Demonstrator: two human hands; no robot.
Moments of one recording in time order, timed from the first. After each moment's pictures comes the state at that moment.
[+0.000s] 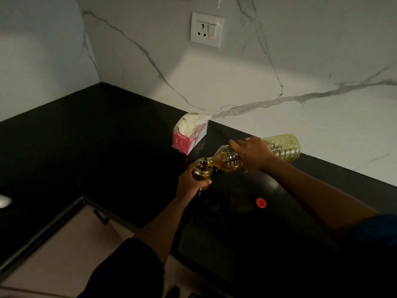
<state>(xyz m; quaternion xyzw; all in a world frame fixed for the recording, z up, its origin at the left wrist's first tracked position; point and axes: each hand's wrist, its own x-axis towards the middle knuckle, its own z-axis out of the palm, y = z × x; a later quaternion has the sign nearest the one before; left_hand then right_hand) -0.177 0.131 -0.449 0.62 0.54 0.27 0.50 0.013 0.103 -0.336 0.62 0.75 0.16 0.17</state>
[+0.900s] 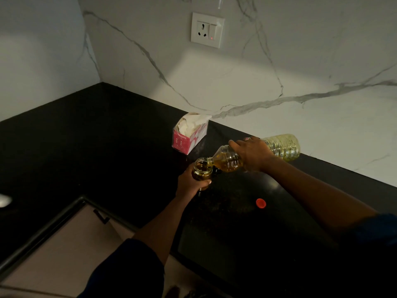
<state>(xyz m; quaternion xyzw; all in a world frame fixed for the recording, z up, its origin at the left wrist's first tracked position) -0.178 0.132 -0.453 0.62 0.54 0.27 0.50 0.014 0.104 -0.337 0.62 0.75 0.15 0.17</state>
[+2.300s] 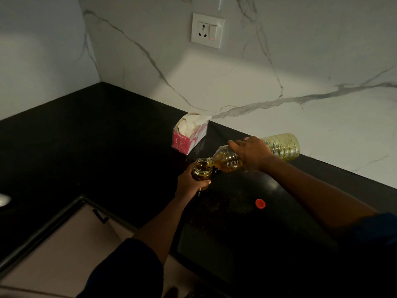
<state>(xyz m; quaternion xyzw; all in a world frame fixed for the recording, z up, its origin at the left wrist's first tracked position) -0.177 0.134 -0.456 0.62 0.55 0.27 0.49 0.016 0.108 -0.339 0.61 0.75 0.16 0.20</state>
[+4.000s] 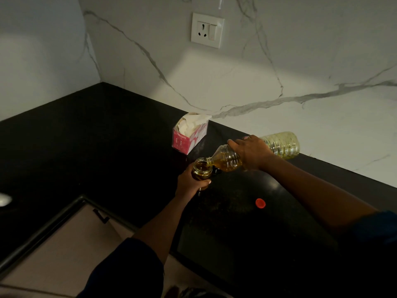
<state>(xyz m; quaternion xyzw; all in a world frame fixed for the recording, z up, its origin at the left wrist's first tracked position) -0.175 0.133 -0.456 0.63 0.54 0.27 0.49 0.016 0.110 -0.338 0.61 0.75 0.16 0.20</state>
